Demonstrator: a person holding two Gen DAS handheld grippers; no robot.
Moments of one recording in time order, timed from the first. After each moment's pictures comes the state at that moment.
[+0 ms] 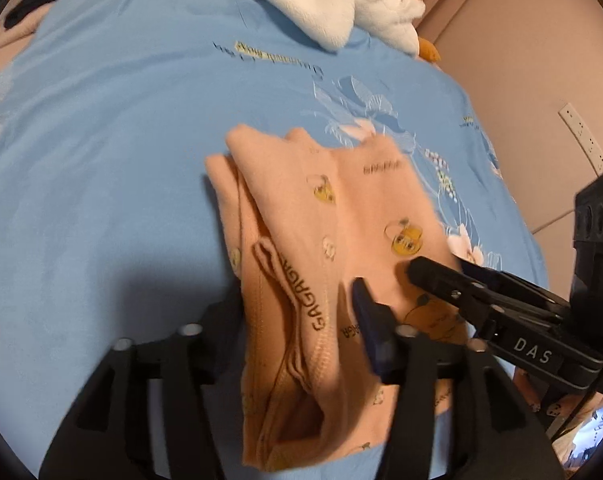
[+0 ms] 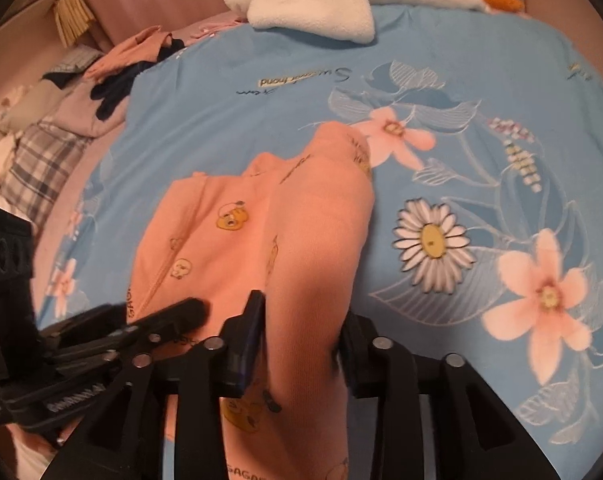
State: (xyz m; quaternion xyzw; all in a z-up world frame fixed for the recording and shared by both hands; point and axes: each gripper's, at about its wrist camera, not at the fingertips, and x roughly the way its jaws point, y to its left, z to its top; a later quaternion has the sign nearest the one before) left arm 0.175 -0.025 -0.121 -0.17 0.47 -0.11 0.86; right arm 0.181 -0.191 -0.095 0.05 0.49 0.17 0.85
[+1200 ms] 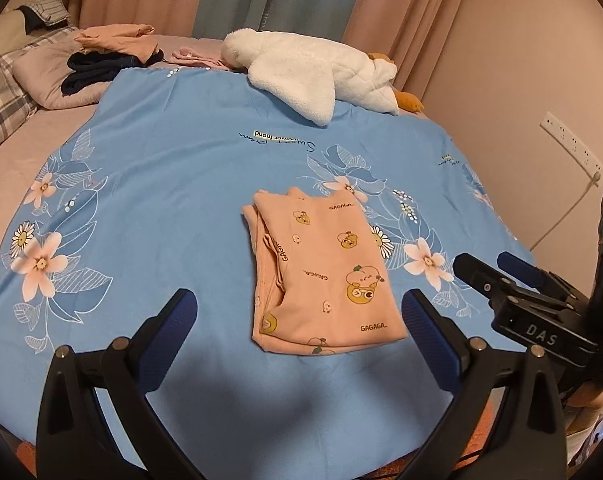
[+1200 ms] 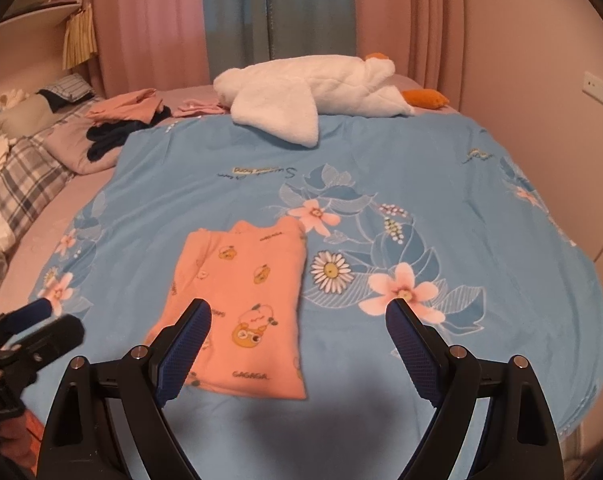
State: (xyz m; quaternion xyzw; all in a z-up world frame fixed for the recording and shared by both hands) left arm 0.047 -0.038 -0.026 -0.12 0.37 -0.06 0.92; right arm 0.071 -0.219 -0.002 0.01 0.37 0.09 0.92
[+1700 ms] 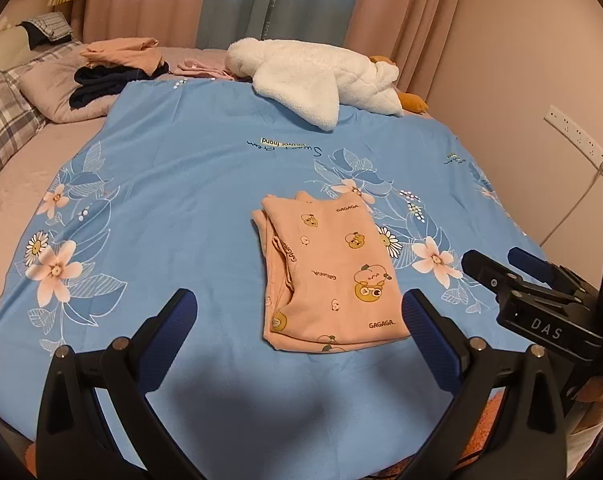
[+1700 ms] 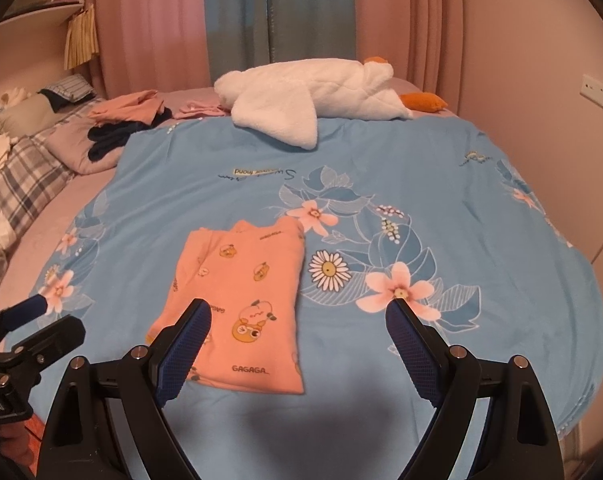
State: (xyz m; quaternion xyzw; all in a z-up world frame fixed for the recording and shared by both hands) left arm 0.035 -0.041 -0.023 -0.10 0.36 -0.04 0.93; right arm 0.064 -0.220 0.000 0.00 0.37 0.08 0.93
